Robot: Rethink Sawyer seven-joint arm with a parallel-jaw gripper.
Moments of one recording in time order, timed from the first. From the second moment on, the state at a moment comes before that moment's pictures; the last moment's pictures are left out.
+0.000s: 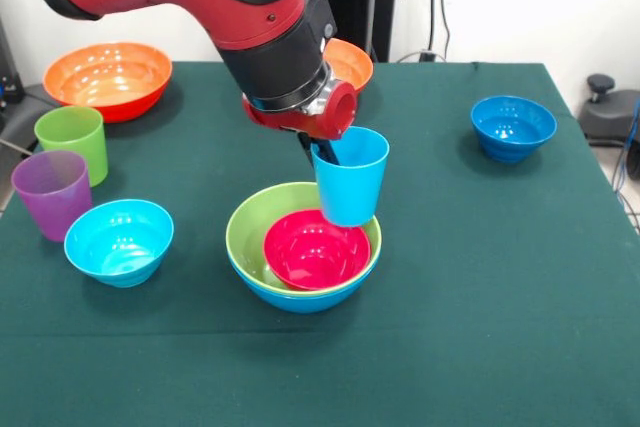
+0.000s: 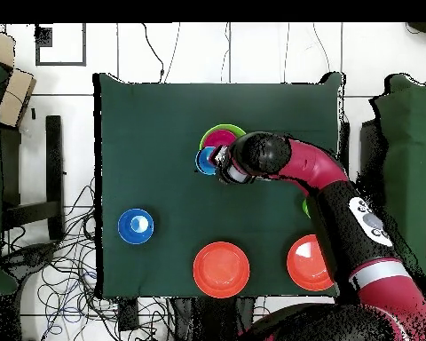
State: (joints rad) arm -0.69 -0.48 0.50 1.53 -0.22 0.83 2.15
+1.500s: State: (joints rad) arm -0.68 -0.38 0.51 1.26 -0.26 1.03 2.12
